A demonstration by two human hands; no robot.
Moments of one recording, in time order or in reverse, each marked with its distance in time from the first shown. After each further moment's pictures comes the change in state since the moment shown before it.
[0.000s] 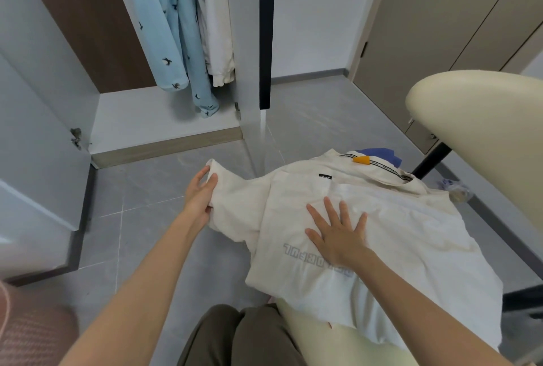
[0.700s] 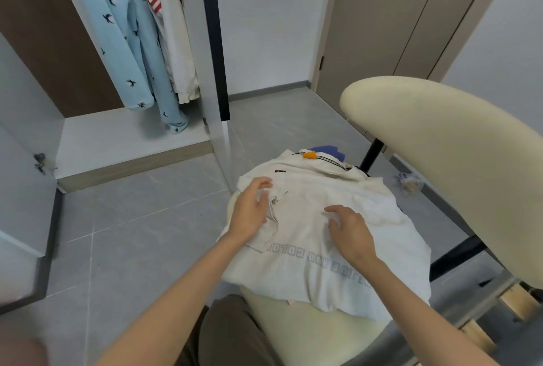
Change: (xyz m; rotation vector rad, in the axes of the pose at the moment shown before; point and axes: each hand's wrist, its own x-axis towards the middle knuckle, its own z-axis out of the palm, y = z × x) left_hand -0.111 -0.046 0.120 0.635 -0.393 0.625; right_hand -0.094 0.076 -0.010 0.690 0.520 0.163
